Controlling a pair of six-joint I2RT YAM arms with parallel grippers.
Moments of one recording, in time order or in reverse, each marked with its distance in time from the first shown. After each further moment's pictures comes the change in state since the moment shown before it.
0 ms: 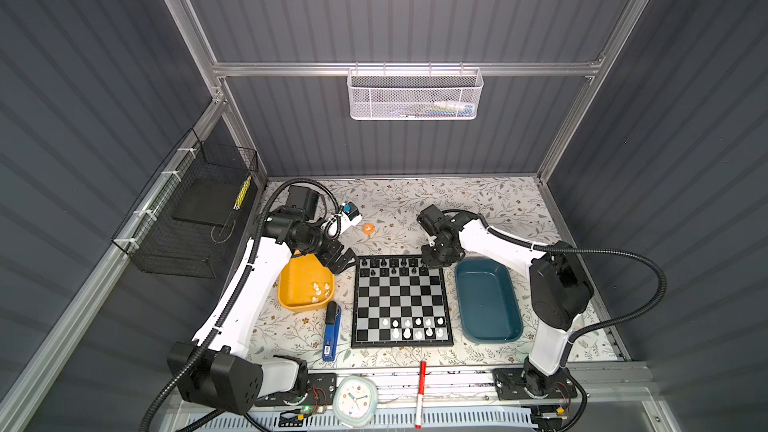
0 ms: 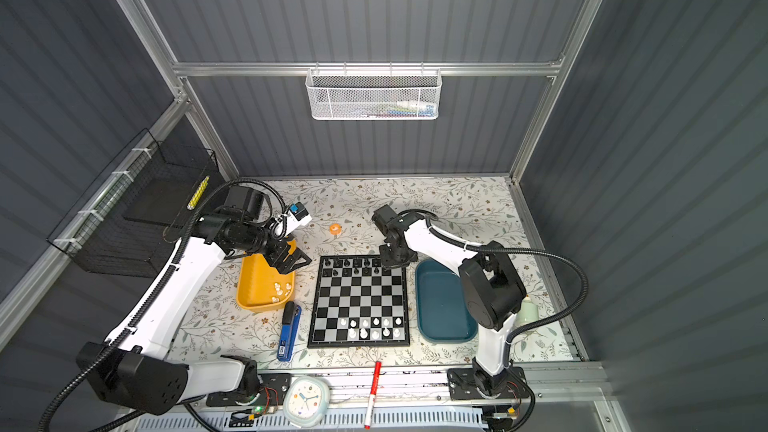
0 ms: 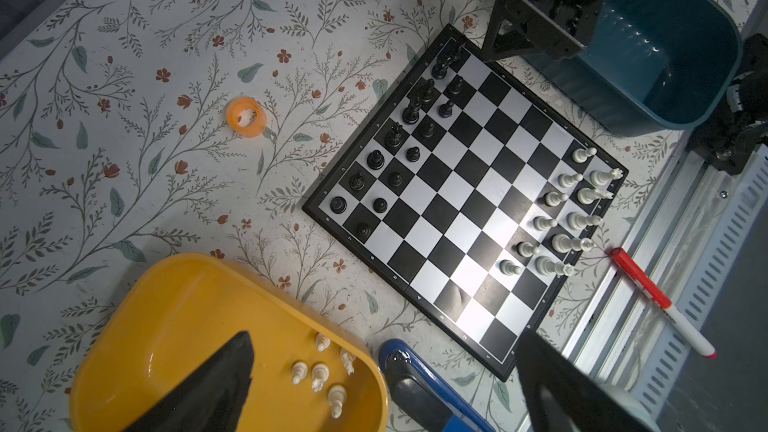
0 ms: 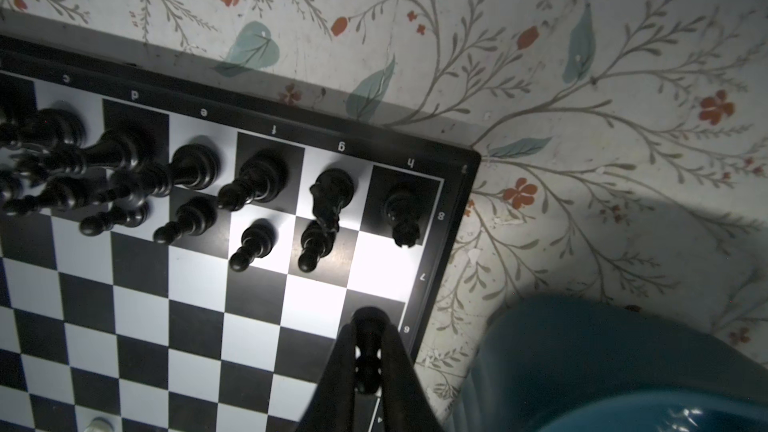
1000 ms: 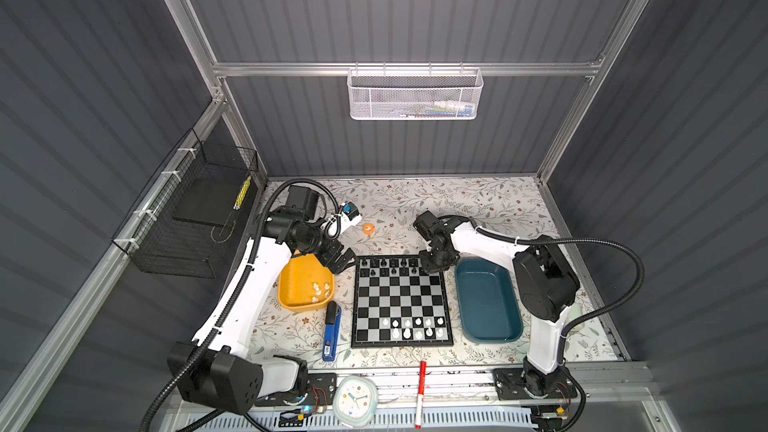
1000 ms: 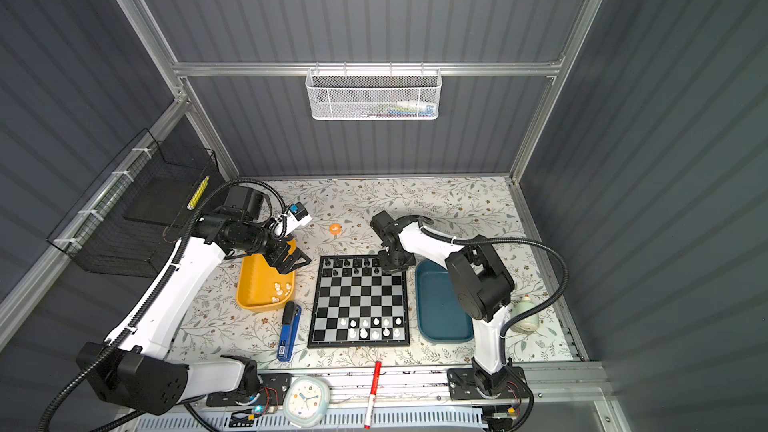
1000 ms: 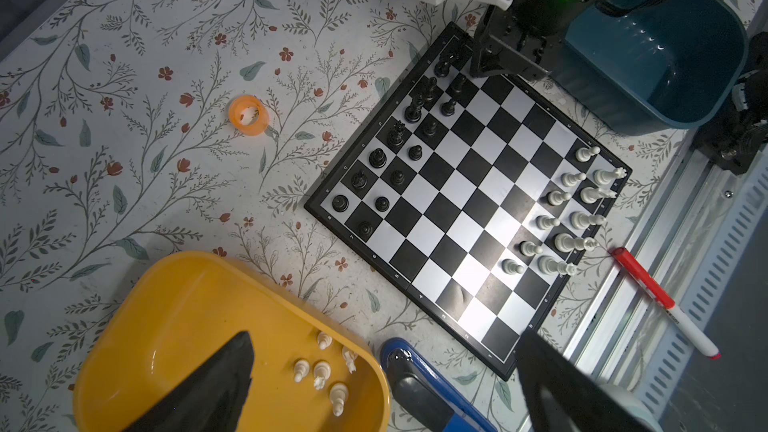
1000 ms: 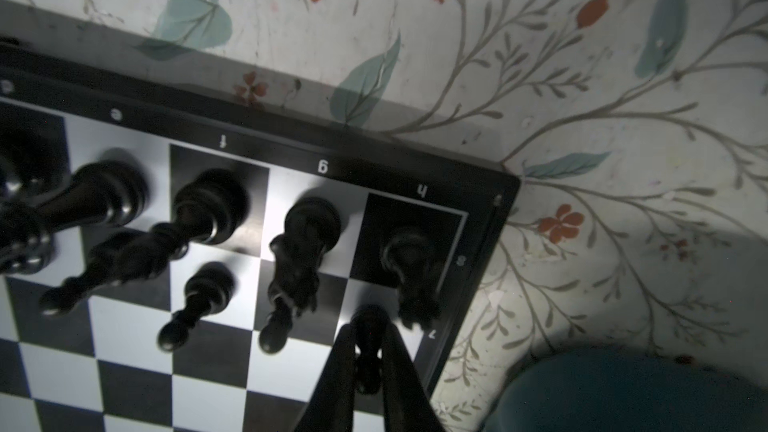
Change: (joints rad) left arm 0.000 0.000 0.000 0.000 -0.003 0.000; right arm 0.000 0.093 -0.013 0.045 0.003 -0.016
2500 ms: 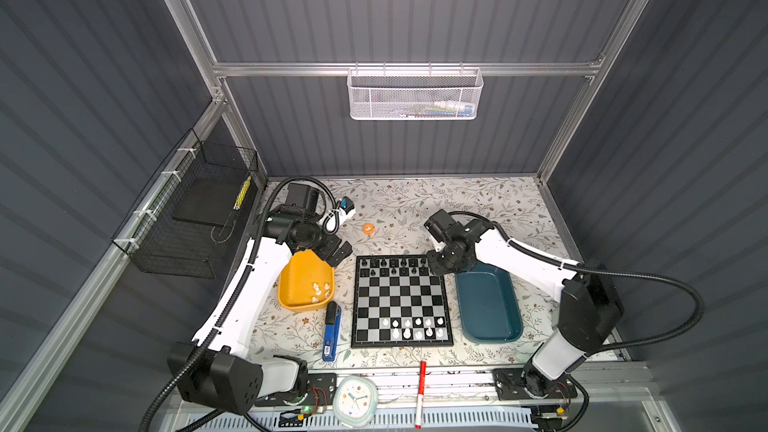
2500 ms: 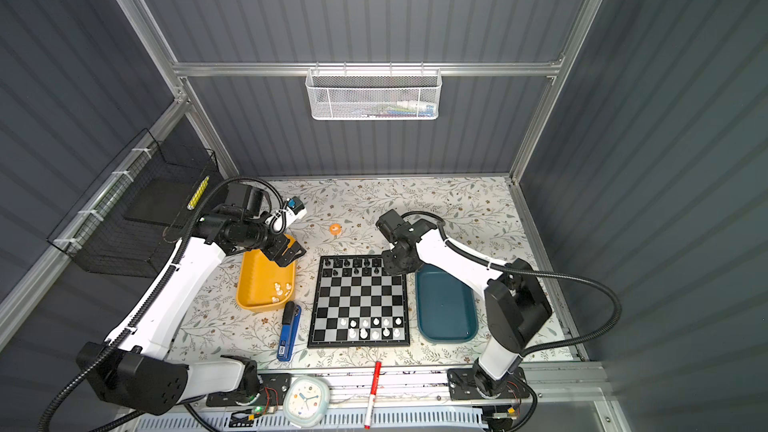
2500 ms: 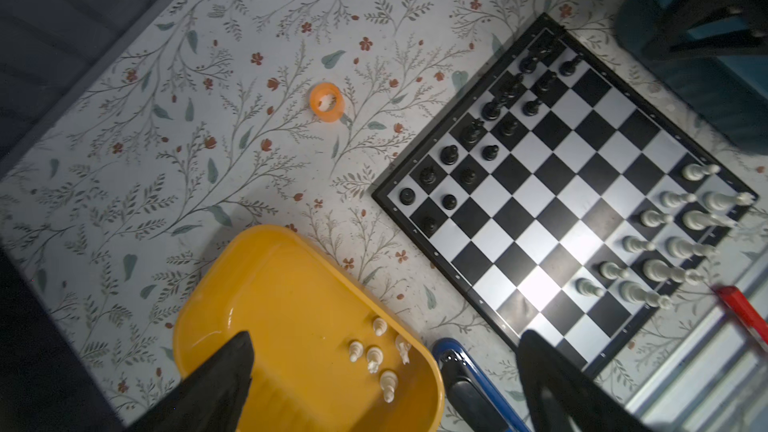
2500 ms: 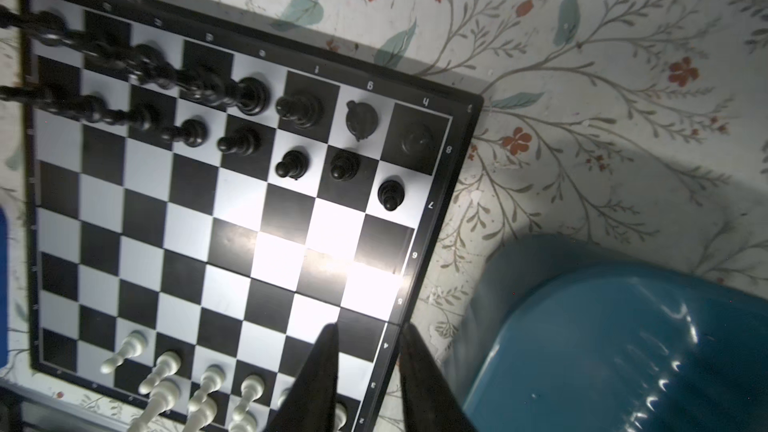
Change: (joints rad) left arm 0.000 0.000 -0.003 0.108 -0.214 -0.067; right arm 0.044 -0.317 -0.113 -0.039 -0.016 0.016
